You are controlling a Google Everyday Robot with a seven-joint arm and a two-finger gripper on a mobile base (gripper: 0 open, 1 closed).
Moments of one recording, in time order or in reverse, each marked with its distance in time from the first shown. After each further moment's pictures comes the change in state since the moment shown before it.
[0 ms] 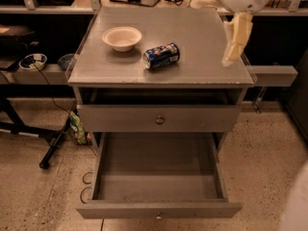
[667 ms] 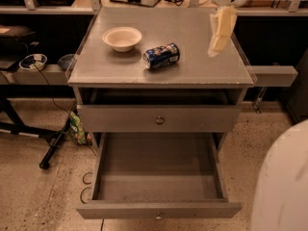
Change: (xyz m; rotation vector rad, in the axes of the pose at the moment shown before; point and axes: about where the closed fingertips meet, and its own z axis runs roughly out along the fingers) arm 0.000 -0.046 0.015 0.064 0.038 0.006
